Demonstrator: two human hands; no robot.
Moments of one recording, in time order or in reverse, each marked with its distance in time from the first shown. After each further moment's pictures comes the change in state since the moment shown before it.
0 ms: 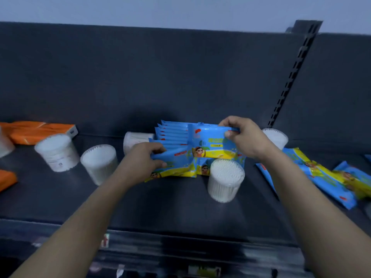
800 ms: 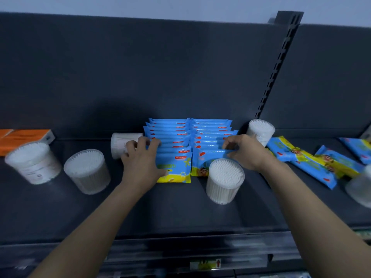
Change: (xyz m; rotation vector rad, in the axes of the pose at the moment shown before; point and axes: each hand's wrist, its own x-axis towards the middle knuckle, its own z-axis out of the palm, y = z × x) left_hand 0.014 -0.016 0.039 0.407 0.124 0.045; right_hand -0.026 0.033 0.005 -0.373 -0.098 0.218
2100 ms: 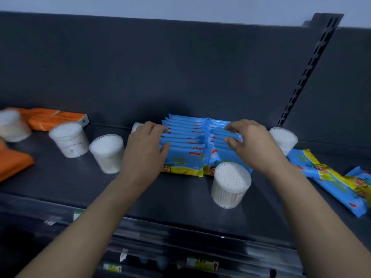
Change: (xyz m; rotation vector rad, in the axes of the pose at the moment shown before) left_hand -0.037 0.025 -0.054 -0.116 0.352 0.050; right_hand -0.016 -0.045 -0.022 -0.180 0.177 -0.312
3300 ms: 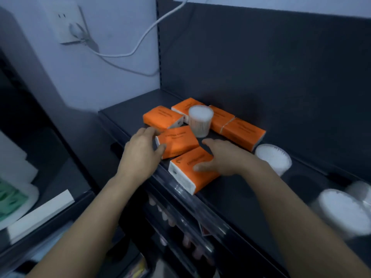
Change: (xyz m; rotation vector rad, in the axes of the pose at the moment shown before) left_hand -0.080 -0.387 -0.213 0.153 0.098 -0.710; right_hand 0.140 -0.461 0.212 0.051 -0.762 -0.493
